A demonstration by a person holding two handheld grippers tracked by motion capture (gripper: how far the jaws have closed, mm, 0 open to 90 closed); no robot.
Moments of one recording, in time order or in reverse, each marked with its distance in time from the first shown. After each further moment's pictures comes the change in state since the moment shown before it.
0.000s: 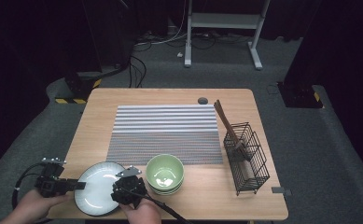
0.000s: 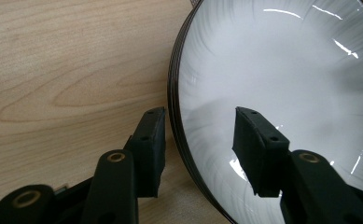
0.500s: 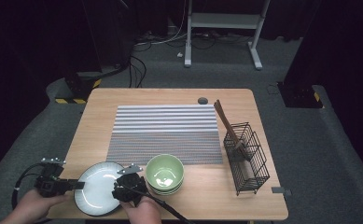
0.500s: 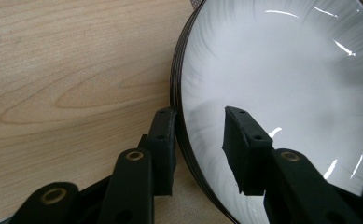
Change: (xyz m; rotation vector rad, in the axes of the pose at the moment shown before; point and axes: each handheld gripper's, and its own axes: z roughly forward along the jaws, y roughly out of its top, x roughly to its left) left arm 0.003 0.000 -0.001 -0.005 -0.002 0.012; right arm -0.005 0.003 0.003 0.018 -0.013 0.035
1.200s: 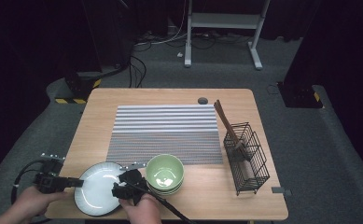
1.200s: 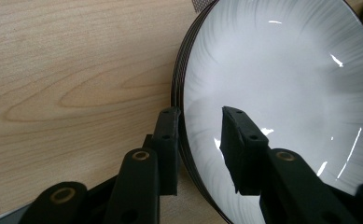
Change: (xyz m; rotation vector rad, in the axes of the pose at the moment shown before) left arm 0.002 0.010 -0.005 0.034 -0.018 -0.044; right arm -0.005 0.004 0.002 0.052 0.044 0.111
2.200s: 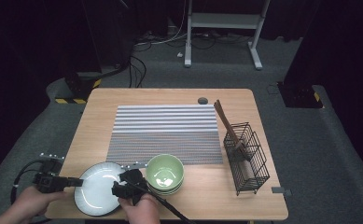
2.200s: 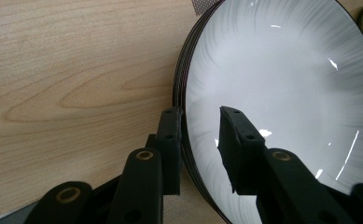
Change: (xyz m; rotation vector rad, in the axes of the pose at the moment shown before) left arm 0.003 0.000 0.000 -0.004 -0.008 -0.006; right arm 0.001 0.001 -0.004 -0.019 -0.001 0.061
